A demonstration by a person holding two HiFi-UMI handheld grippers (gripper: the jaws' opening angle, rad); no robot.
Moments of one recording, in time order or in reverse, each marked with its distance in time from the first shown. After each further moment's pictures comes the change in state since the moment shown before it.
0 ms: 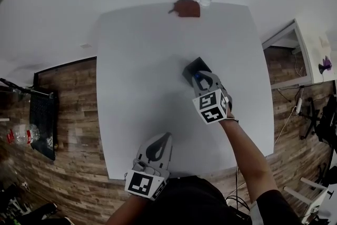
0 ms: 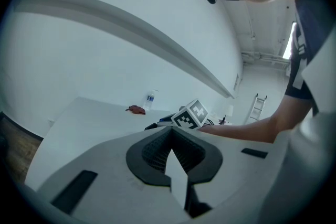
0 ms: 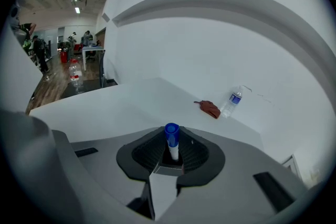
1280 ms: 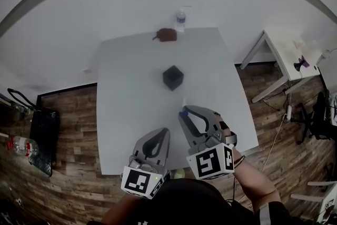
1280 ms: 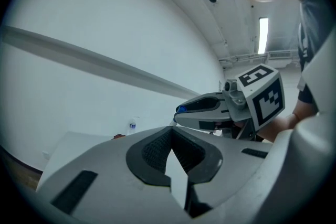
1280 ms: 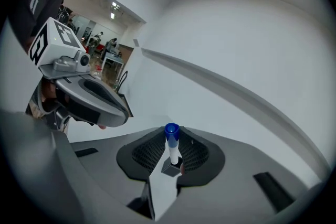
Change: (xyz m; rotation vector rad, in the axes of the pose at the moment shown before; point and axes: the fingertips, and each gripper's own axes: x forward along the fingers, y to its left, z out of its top) left arm -0.067 -0.133 0.062 0.208 -0.216 -0.077; right arm -0.324 0.074 0.106 -0.265 -0.339 -0.060
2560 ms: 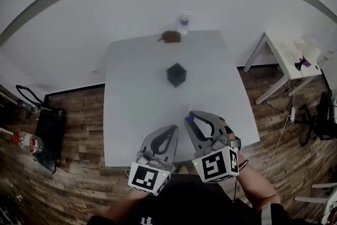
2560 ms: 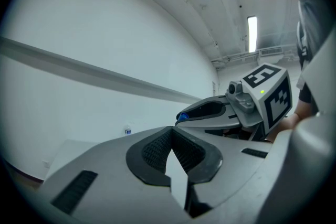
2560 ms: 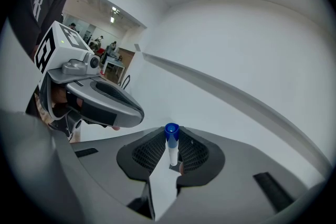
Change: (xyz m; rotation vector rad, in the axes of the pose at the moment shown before) left arm -0.028 -0.051 0.011 0.072 -0.041 -0.030; right arm -0.063 0.029 0.004 0.023 -0.024 0.001
